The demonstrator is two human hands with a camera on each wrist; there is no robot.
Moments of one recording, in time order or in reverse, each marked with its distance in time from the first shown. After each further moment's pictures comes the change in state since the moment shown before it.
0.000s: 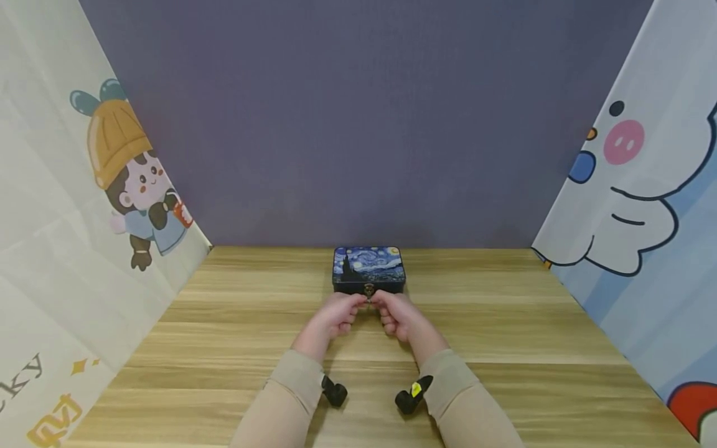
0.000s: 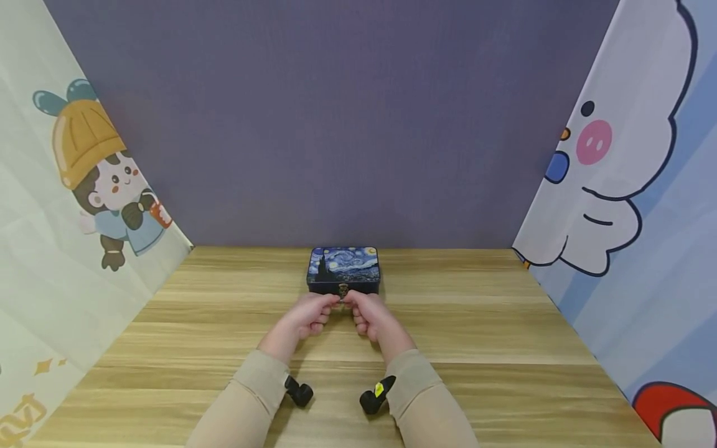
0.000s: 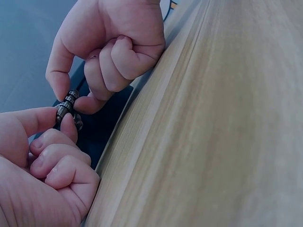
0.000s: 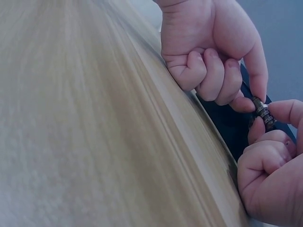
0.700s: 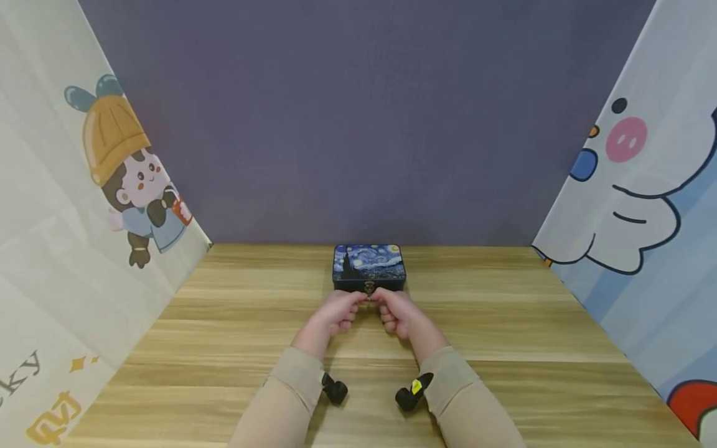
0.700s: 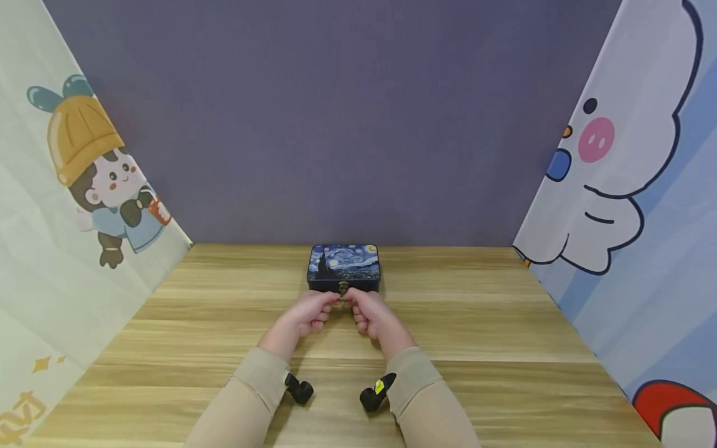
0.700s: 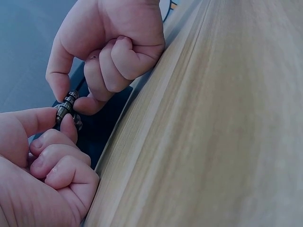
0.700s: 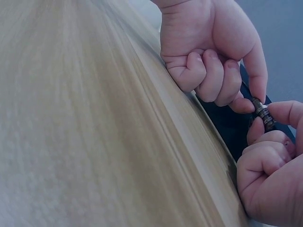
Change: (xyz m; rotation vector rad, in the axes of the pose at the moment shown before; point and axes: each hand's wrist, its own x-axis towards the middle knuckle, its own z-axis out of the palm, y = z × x) left_hand -0.001 0.004 0.000 0.002 0.002 -0.018; right_hand 0.000 -0.004 0.000 -0.034 -0.011 0.024
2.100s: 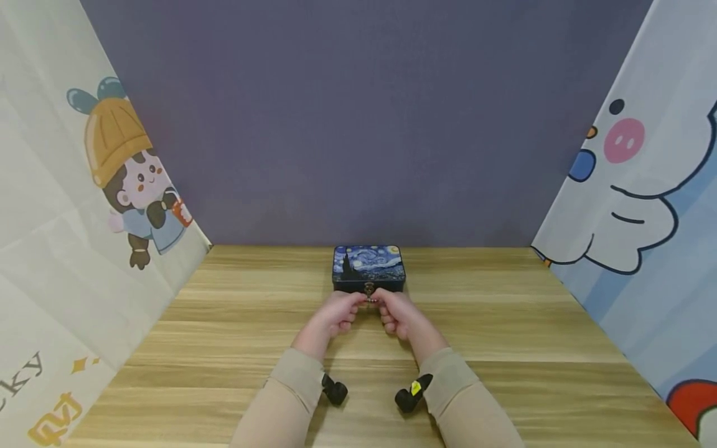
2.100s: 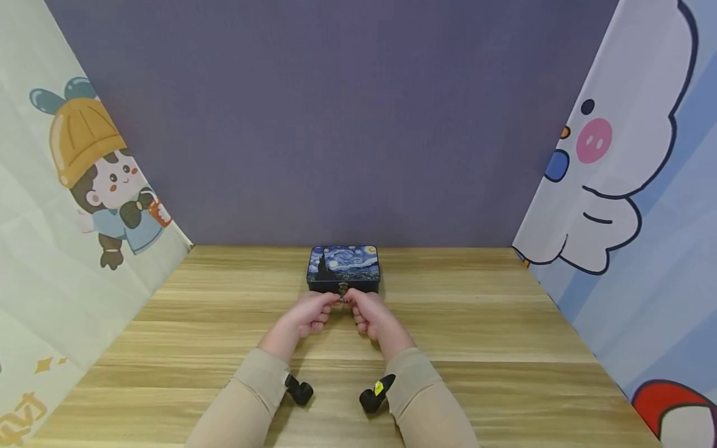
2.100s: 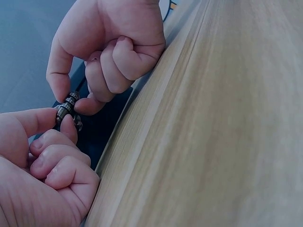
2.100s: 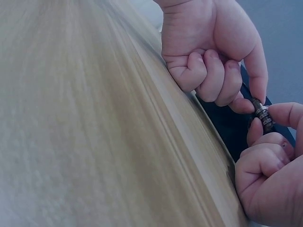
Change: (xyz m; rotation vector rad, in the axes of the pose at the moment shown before) left_hand -0.002 -0.001 0.001 -0.013 -0.005 0.019; right_hand 0.001 0.003 0.000 -0.028 0.029 -0.001
